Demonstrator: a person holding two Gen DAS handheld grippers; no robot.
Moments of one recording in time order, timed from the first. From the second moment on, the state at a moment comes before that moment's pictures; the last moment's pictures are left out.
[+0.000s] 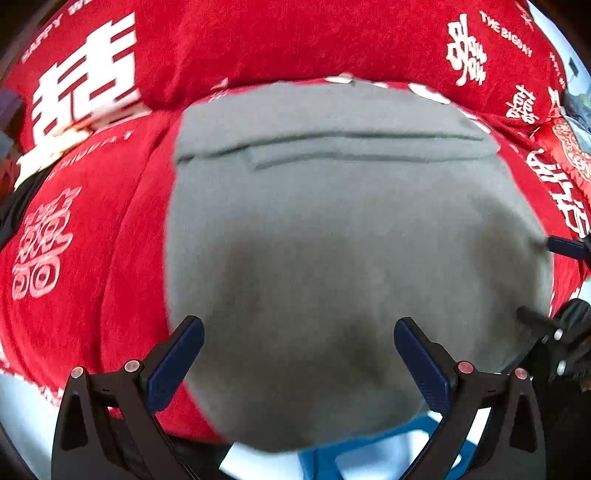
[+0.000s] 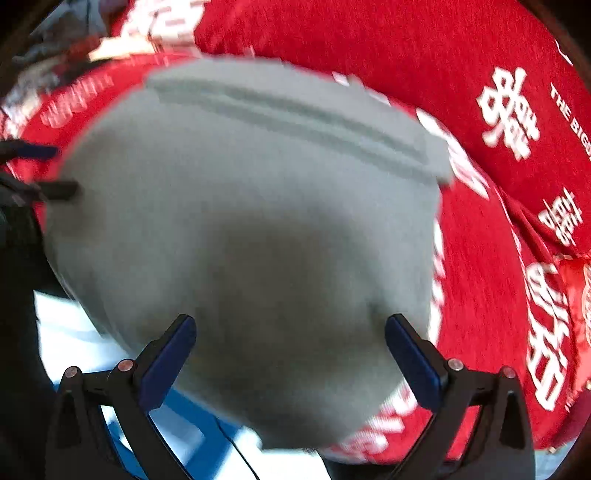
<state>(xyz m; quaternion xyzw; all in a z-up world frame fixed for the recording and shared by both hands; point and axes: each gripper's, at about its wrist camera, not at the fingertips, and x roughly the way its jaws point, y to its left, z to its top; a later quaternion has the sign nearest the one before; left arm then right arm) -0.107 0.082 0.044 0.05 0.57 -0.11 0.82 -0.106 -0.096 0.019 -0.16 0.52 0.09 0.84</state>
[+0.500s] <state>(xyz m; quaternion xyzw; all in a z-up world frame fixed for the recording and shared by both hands) -0.124 0.087 0.007 0.06 0.59 -0.09 0.80 -0.122 -0.085 -0.020 -0.21 0.46 0.15 0.85</state>
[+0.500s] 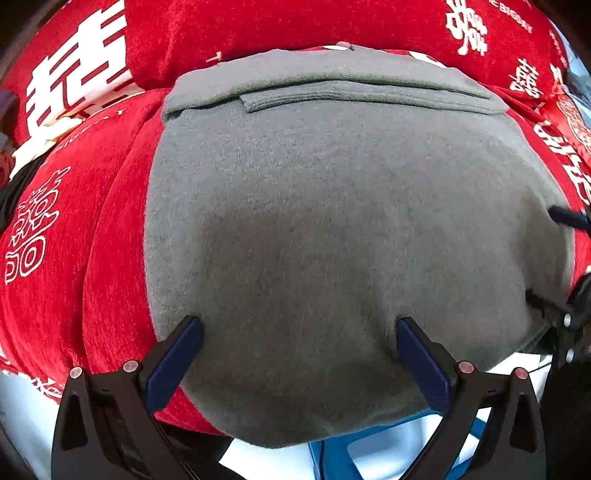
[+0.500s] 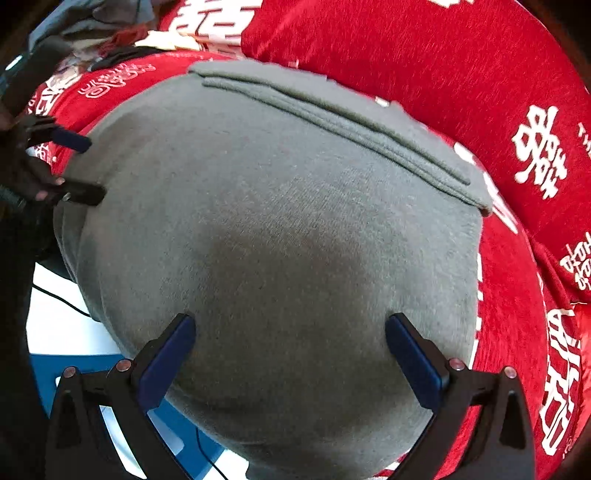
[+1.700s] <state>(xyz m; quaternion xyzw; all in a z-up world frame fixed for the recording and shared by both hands) -0.136 0.155 -0.004 -0.09 0.63 -0.05 0.77 -0.143 -0.155 -0.014 0.01 0.56 0.08 0.82</state>
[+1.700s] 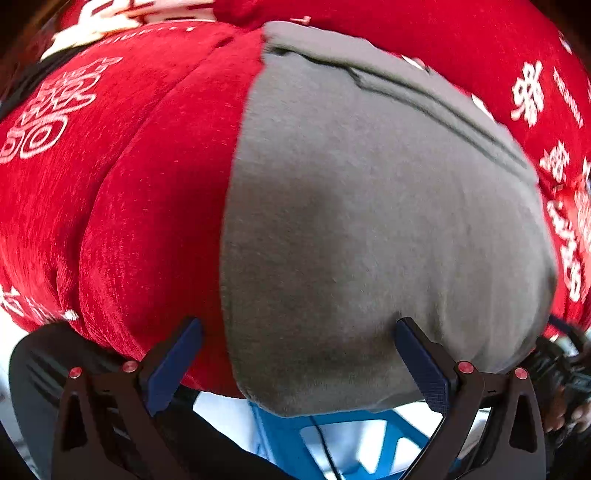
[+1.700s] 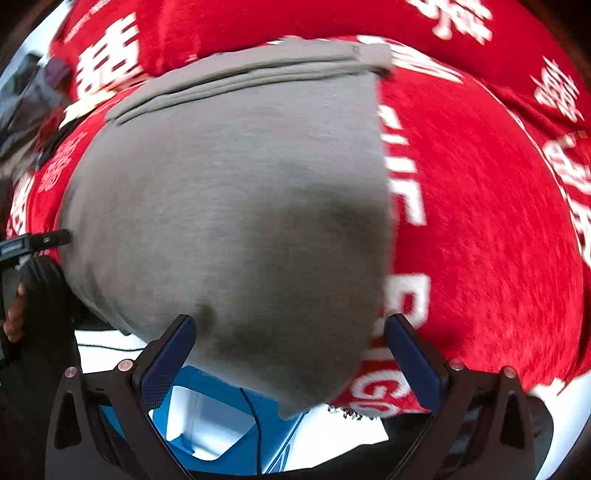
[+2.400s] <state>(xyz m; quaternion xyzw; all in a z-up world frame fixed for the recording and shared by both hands) -0.138 0.148 -0.011 -0.10 0.66 -0.08 0.74 -0.148 -0.154 -0.013 0.04 0.56 0.13 0.81</state>
